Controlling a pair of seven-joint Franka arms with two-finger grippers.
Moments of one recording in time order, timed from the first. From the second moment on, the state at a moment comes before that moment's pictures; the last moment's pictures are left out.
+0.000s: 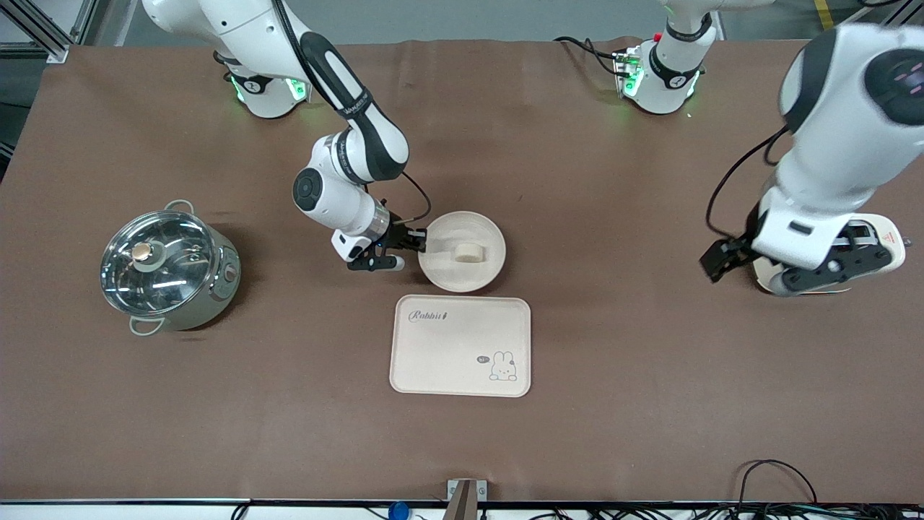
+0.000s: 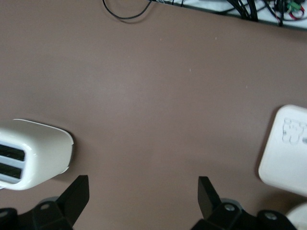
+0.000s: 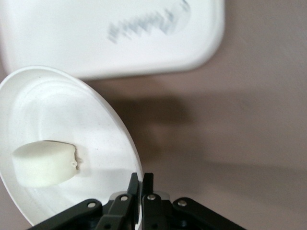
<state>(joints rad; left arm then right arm) -0.01 0.16 -0.24 -1.53 0.16 1.77 -0.47 0.64 0.47 0.02 -2.01 0.85 2.64 0.02</state>
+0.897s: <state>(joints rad) 0.00 -0.04 -0.14 -1.55 0.03 1.48 -0.09 0.44 0.87 -0.04 -1.40 0.68 2.30 0.02</state>
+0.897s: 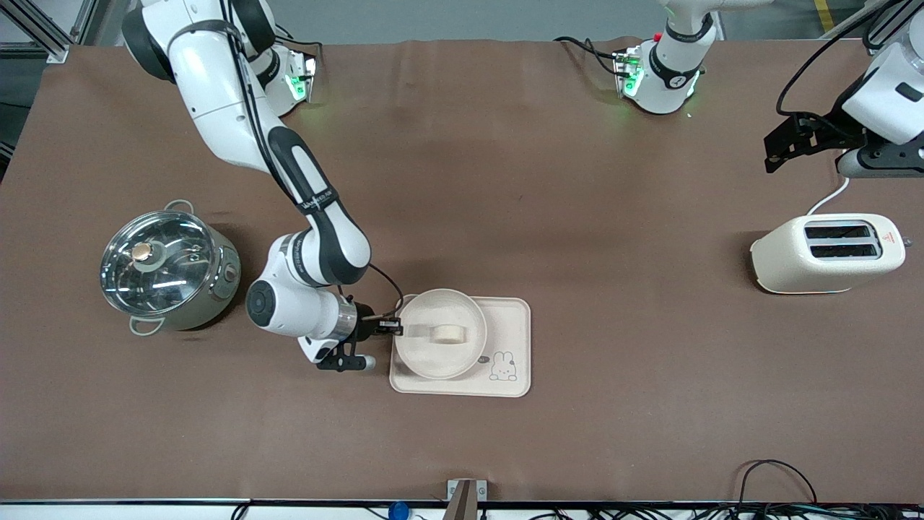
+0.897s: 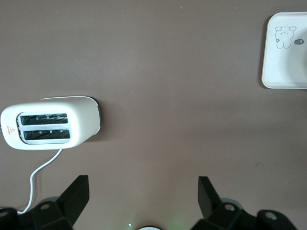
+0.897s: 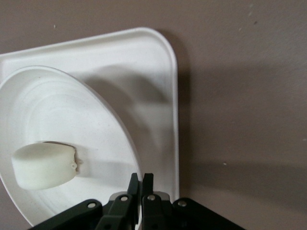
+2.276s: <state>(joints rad) 0.00 -0.04 -0.14 -1.54 0.03 1.48 -0.09 0.48 0.94 -0.05 -1.26 0.61 2.31 0.17</state>
